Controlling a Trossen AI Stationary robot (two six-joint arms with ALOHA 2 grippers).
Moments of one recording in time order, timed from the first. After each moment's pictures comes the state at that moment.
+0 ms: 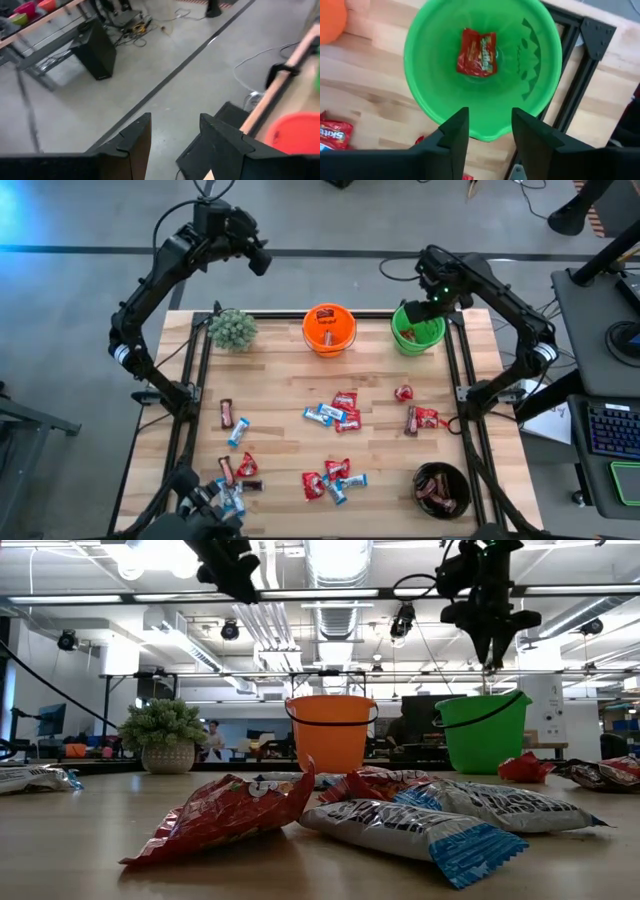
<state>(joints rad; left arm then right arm) 0.89 1.57 1.89 -0.76 -0.04 0.30 -0.92 1.51 1.57 -1.46 0.03 0.33</state>
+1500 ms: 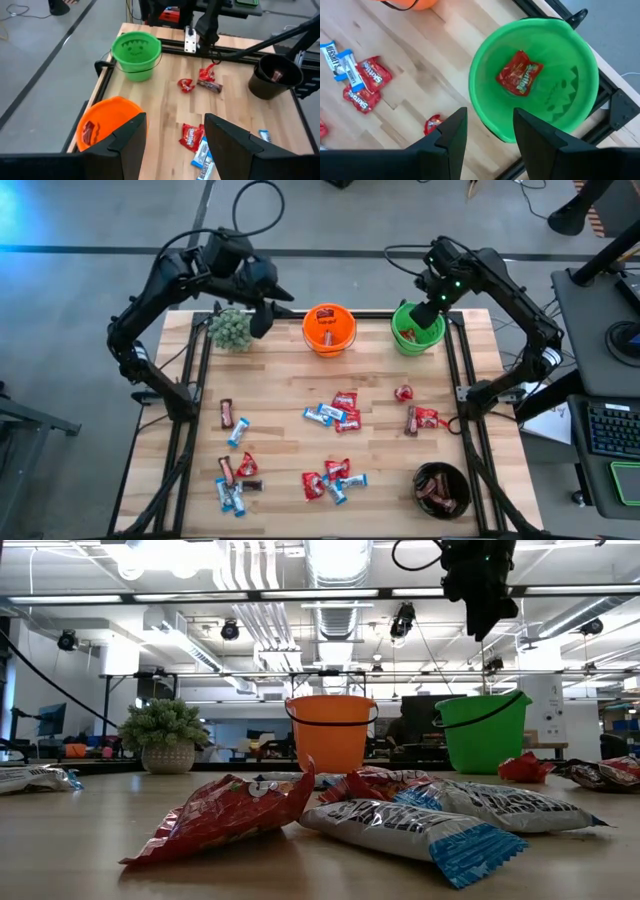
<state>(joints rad) 0.46 1.57 2.13 -1.19 0.29 0.15 -0.91 1.47 1.68 -1.49 -0.17 -0.10</state>
